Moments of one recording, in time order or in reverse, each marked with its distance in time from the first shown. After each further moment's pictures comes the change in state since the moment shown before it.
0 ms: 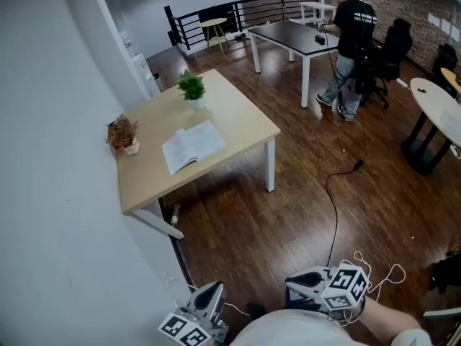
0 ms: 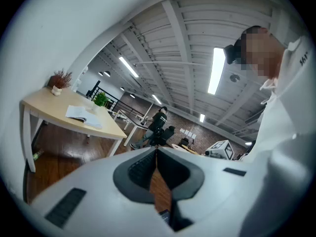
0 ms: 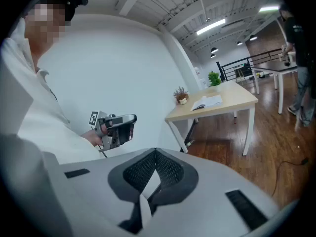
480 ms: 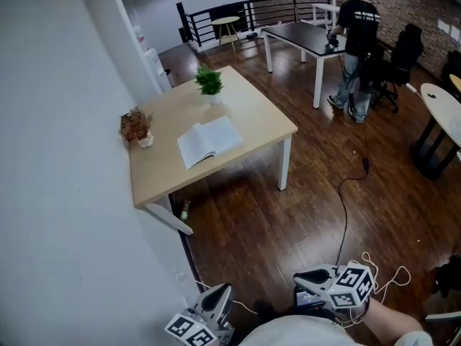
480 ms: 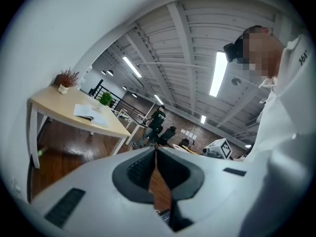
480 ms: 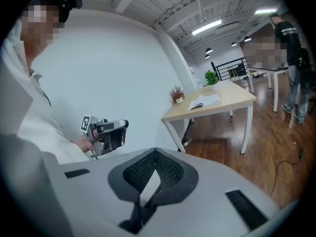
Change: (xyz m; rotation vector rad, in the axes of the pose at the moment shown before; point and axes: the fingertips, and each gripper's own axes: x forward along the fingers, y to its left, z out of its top) left arm -0.044 0.027 -0.005 -0.034 0.014 0.004; right arm 0.037 0.013 0.005 0.037 -0.004 -0.069
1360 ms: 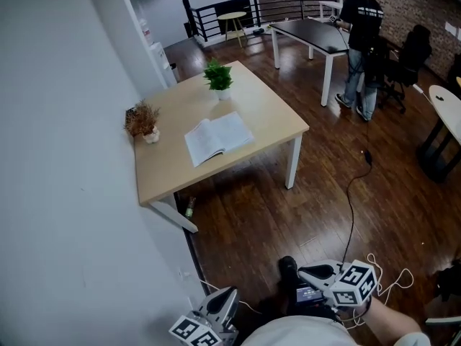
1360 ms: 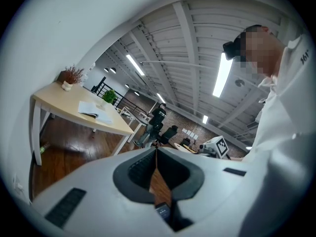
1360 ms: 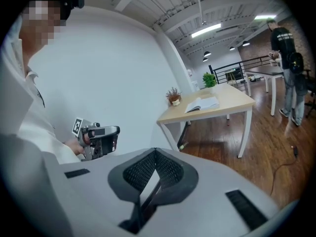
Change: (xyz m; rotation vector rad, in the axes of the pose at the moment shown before) left arm -0.005 0.032 -0.001 -0.032 0.017 0.014; right arm 0.038 -0.022 0.021 -0.017 -0.018 -0.047
